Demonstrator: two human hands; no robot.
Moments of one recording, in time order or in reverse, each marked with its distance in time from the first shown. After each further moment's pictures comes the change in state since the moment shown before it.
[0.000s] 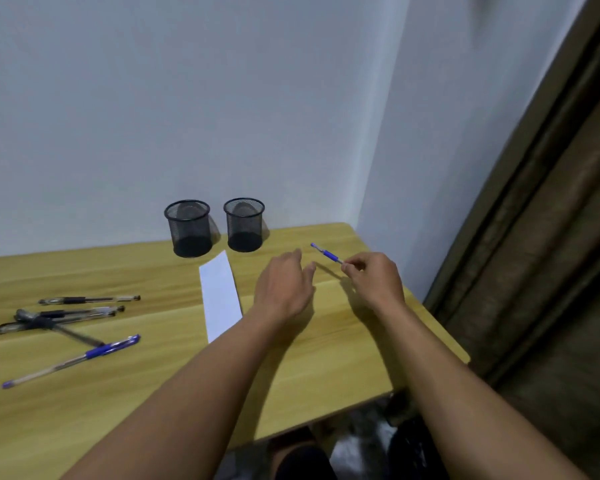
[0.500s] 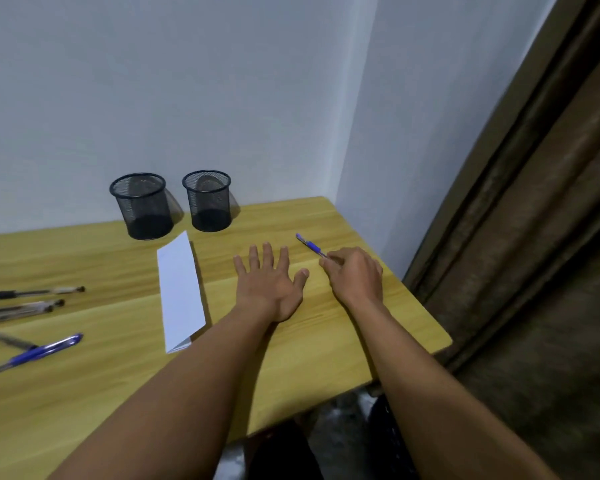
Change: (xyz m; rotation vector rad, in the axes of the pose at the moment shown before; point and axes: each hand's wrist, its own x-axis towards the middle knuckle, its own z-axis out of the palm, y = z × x) left_hand 0.015 -0.015 0.073 0.443 -0.341 -0.081; right_hand 0.004 0.048 0.029 -0.158 0.048 0.010
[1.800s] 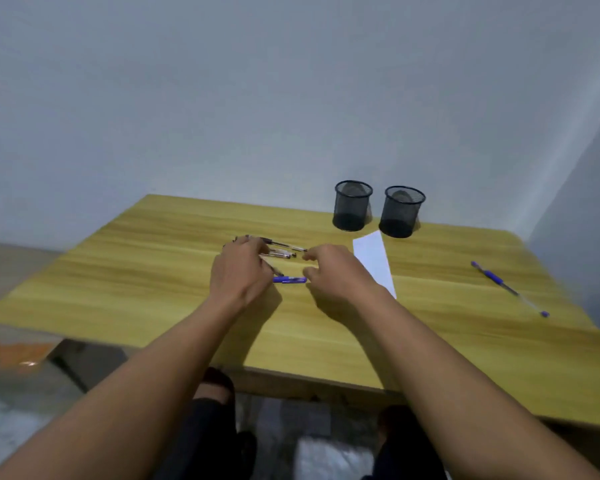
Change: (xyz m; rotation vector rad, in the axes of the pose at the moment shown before) left_hand -0.211 -0.248 -0.088 -0.192 0.610 -0.472; right_hand -0.142 -0.265 0.052 0.002 -0.607 -0.684
